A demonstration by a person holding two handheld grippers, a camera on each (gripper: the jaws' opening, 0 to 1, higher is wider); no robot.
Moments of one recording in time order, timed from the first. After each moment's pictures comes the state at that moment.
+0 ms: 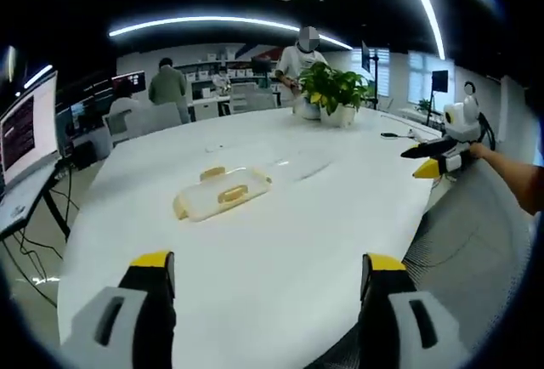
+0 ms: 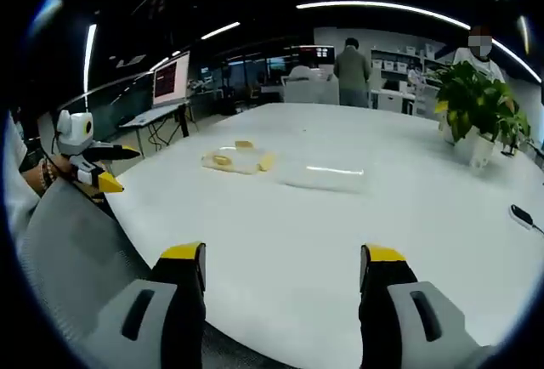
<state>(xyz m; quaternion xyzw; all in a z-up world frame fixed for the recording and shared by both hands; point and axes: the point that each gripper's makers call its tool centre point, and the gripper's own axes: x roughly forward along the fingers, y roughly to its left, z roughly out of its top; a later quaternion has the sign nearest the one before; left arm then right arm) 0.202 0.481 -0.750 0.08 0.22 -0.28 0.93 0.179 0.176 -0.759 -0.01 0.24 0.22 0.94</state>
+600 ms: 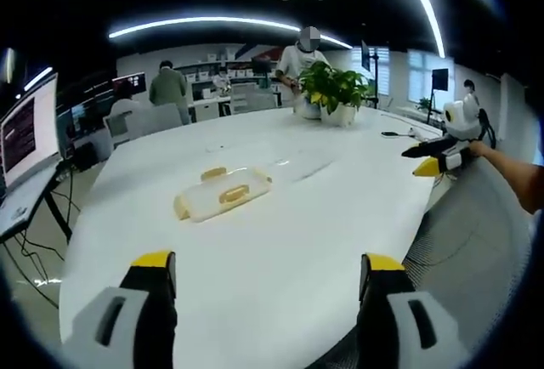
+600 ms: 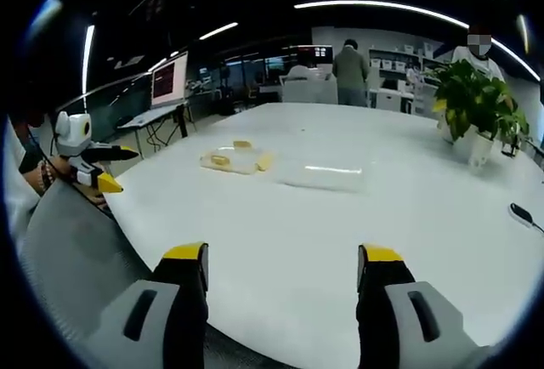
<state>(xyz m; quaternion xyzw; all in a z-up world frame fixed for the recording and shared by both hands) 0.201 0.482 -0.749 0.09 0.22 -0.28 0.93 0.177 0.180 -0.757 -0.01 0.24 0.22 0.95</state>
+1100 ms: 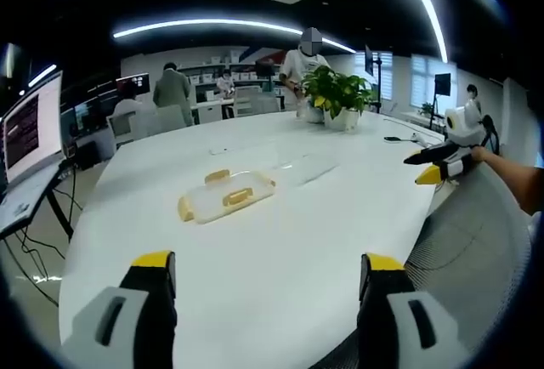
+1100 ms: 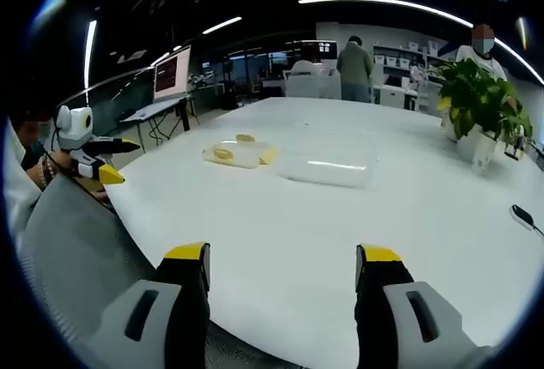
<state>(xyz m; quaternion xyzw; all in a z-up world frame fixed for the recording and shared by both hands) 0.202 0.485 -0.747 0.08 0.21 -0.27 0.94 0.174 0.182 -0.764 -0.02 0.26 0.23 0.94</state>
